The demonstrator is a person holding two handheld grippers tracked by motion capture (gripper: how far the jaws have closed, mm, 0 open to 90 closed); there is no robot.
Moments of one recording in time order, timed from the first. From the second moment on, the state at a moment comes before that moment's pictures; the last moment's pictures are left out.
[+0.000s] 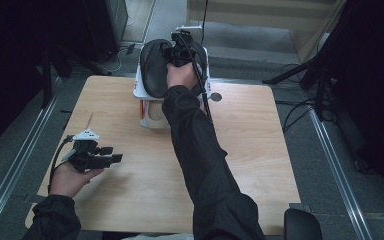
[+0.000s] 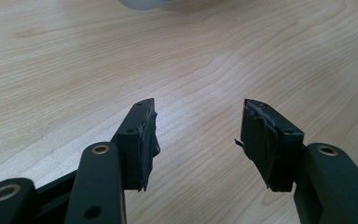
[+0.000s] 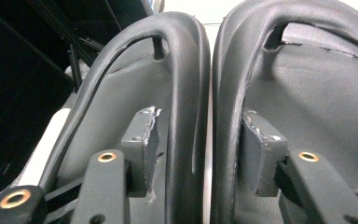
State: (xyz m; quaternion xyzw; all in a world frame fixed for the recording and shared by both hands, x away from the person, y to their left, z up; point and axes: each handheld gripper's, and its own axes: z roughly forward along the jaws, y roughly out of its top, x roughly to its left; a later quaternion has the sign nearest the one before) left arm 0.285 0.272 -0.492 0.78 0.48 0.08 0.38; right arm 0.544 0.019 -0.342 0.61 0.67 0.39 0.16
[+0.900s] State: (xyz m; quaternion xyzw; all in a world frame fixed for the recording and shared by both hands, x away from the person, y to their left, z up) left arm 0.291 0.271 -0.493 0.79 0.48 0.08 0.37; right arm 0.482 -0.015 -0.327 0.50 0.75 0.42 0.12
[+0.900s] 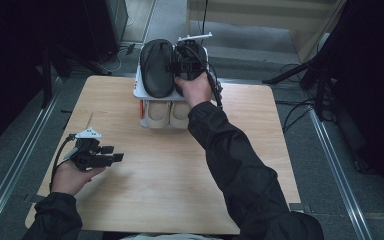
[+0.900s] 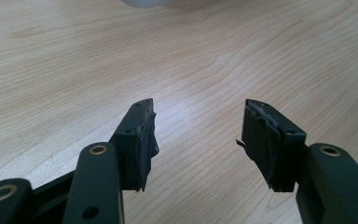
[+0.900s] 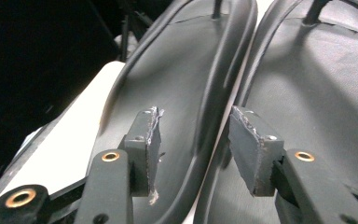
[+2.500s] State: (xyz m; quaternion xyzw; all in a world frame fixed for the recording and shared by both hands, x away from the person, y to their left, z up) left arm 0.296 0.264 -0.495 0.79 0.48 0.07 0.37; right arm 0.365 -0.096 -0.416 0.32 0.82 0.47 0.03
